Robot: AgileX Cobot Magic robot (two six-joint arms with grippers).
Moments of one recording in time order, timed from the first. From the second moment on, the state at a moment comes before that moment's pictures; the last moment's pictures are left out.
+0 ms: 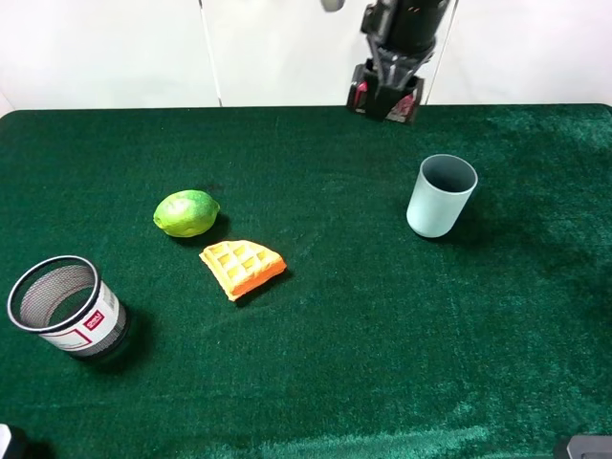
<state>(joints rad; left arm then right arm) -0.03 -0.01 -0.50 0.10 1.07 -0.12 0.53 1.99 -1.74 0.03 1.19 -0.78</state>
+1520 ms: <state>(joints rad) -0.03 -0.01 -0.50 0.10 1.07 -0.12 0.53 2.37 -1.77 0.11 1.02 -0.77</state>
